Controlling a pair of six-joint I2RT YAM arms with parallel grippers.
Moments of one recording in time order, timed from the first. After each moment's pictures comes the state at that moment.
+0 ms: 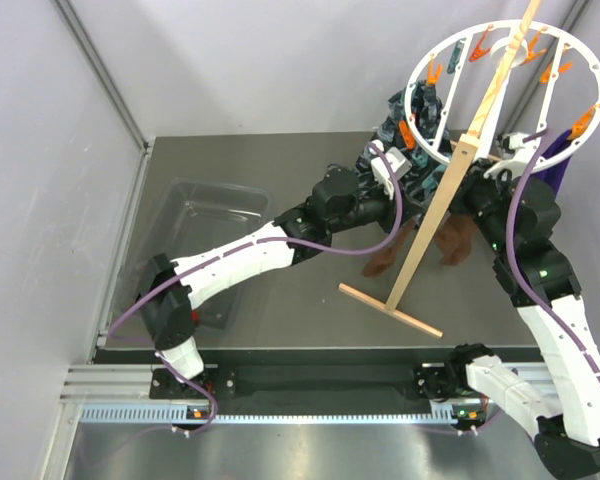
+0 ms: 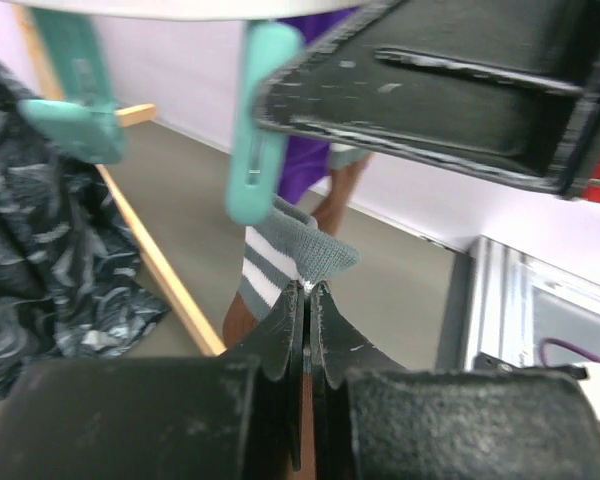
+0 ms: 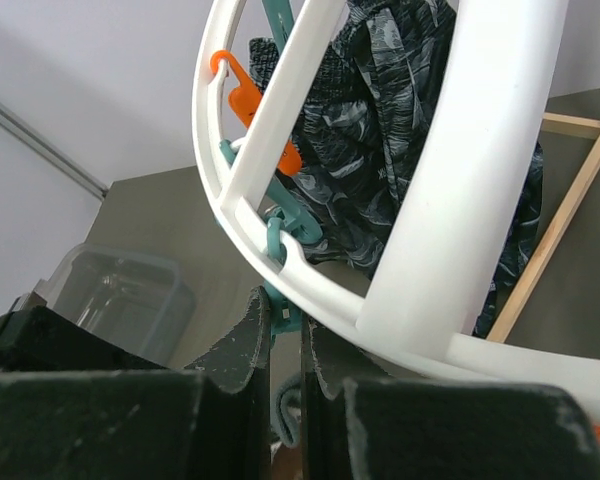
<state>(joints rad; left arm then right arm) -0.99 1.72 1.52 0.18 0.24 -0.22 0.30 0.84 1.17 -0.41 0.08 0.40</state>
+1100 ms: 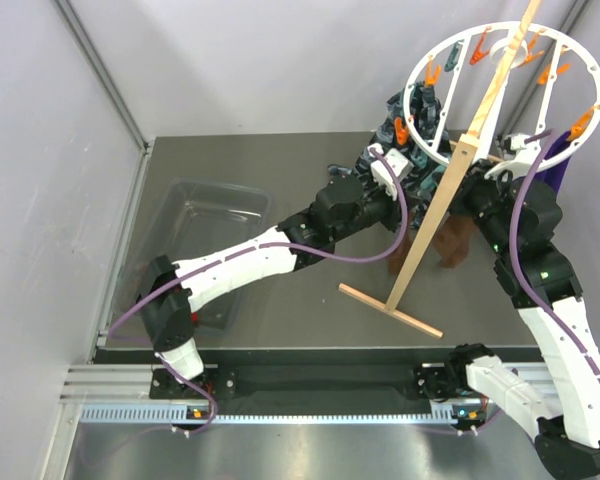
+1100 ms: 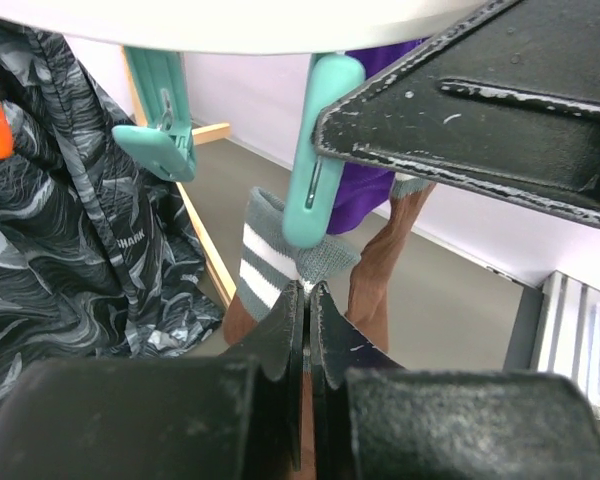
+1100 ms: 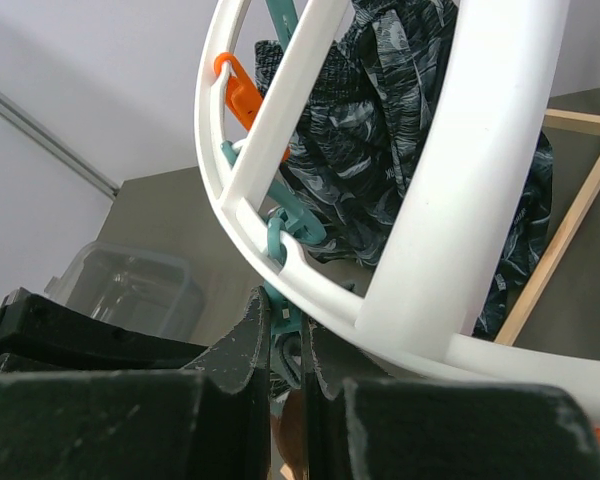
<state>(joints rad) -1.03 1.72 1.51 0.21 0.03 -0.15 0.30 0.83 1.17 -0.41 0.06 0.42</state>
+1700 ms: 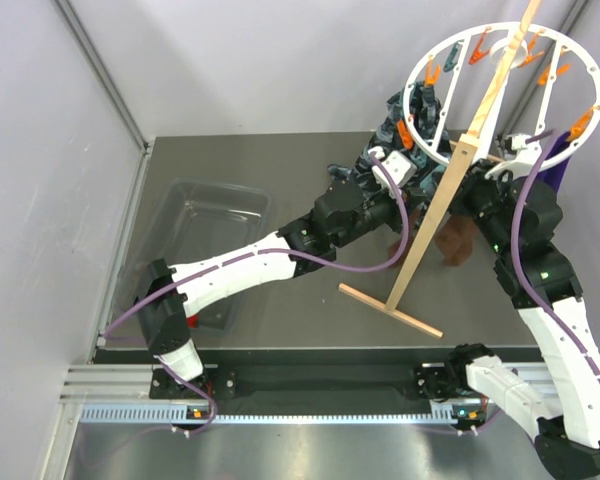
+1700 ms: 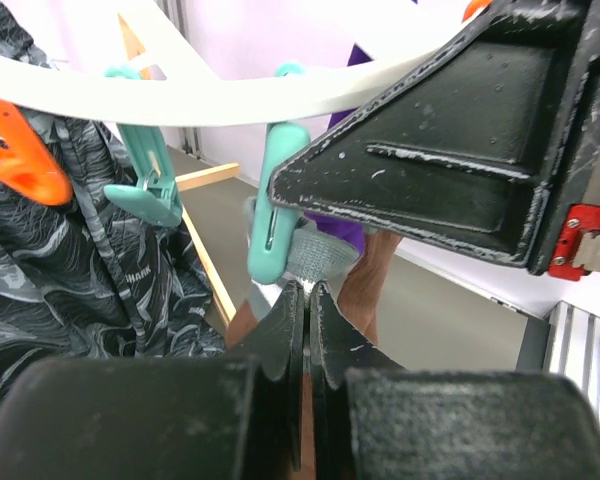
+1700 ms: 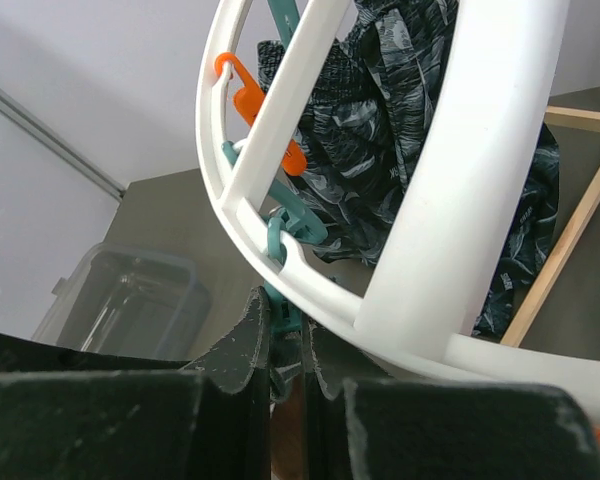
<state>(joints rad) -1.07 1.70 1.51 0.27 -0.04 -0.10 0.30 0.83 1.17 -0.41 0.06 0.43</state>
